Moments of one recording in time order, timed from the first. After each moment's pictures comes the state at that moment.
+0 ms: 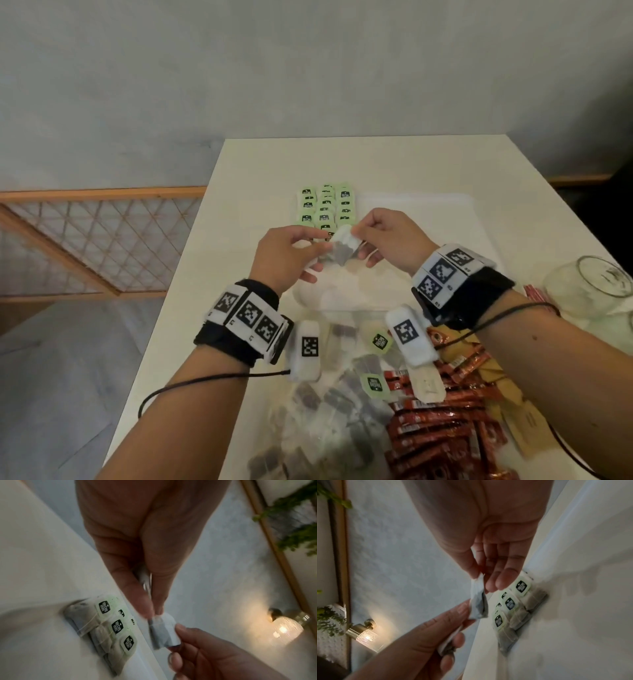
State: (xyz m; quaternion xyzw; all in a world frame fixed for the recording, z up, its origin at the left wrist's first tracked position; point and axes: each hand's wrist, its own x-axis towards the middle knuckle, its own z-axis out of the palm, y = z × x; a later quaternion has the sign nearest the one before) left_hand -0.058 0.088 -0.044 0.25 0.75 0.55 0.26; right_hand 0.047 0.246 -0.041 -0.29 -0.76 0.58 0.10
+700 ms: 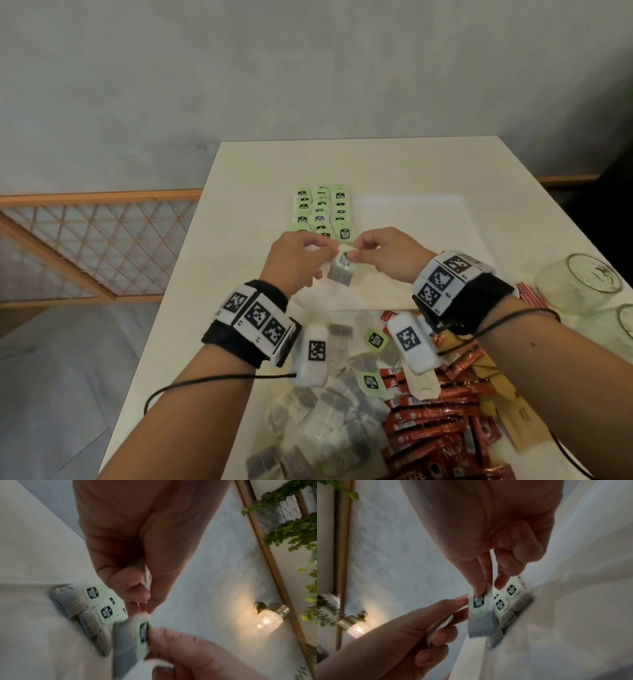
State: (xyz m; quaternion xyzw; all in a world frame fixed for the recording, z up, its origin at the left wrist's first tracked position) left_hand -0.046 0.100 -0.044 0.27 0.79 0.48 0.26; right_hand 0.060 0.249 -0.050 -0.28 -0.85 0.44 0.00
